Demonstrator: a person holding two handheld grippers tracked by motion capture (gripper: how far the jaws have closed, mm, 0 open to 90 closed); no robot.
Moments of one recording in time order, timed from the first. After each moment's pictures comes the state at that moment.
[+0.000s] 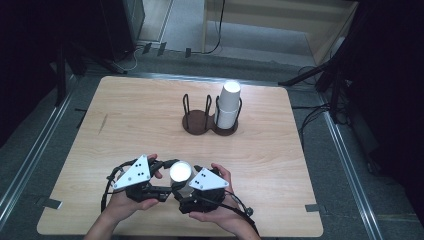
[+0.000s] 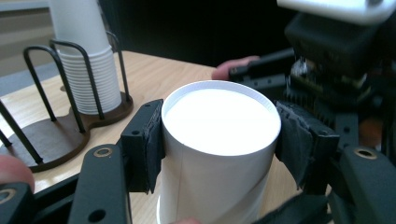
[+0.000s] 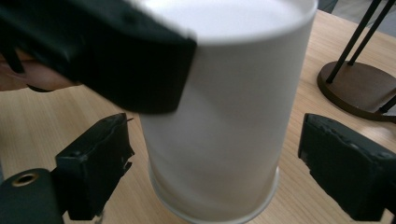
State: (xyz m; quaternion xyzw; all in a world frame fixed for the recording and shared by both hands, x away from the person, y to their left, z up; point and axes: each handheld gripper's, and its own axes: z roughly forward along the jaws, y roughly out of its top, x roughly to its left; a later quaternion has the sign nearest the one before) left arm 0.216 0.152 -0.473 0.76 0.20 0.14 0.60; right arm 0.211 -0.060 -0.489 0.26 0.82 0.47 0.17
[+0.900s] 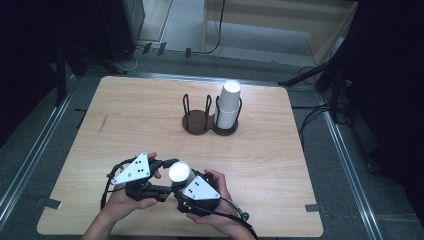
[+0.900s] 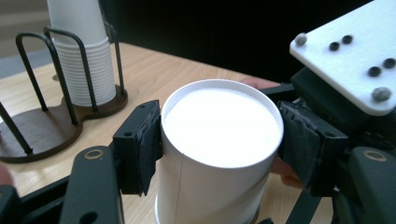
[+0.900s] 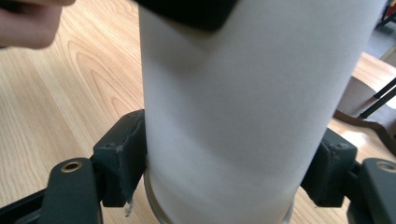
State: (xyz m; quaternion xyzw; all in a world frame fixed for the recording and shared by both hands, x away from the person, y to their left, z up) left arm 0.218 0.151 -0.470 0.77 0.22 0.12 0.59; right arm 0.203 -0.050 -0.513 0.24 0.82 0.45 0.24
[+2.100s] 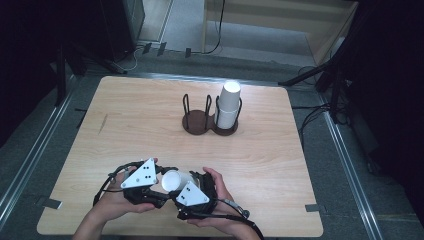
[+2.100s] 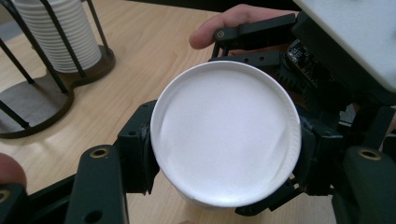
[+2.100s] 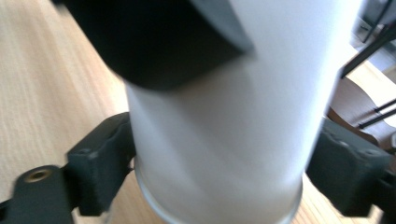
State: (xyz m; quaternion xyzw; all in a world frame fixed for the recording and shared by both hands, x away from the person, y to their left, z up) left arm 0.214 0.152 -0.468 0.84 0.18 0.12 0.51; right arm 0.199 -0.045 -0.512 0.16 0.87 0.39 0.27
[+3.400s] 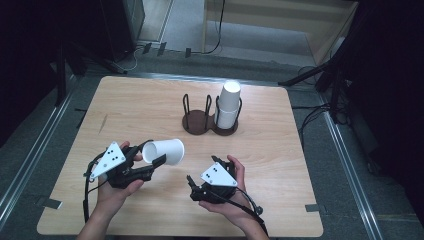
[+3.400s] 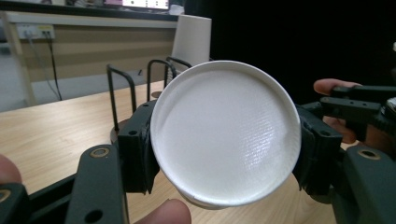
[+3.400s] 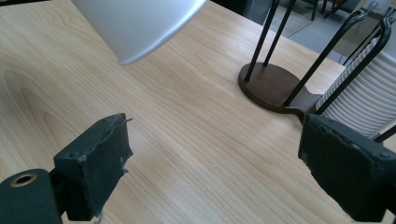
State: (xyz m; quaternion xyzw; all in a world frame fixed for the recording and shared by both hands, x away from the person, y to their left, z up) left arm 0.230 0.195 -0.473 0.67 0.34 0.22 0.62; right arm 0.225 -0.081 -0.488 0.30 0.80 0.44 0.28
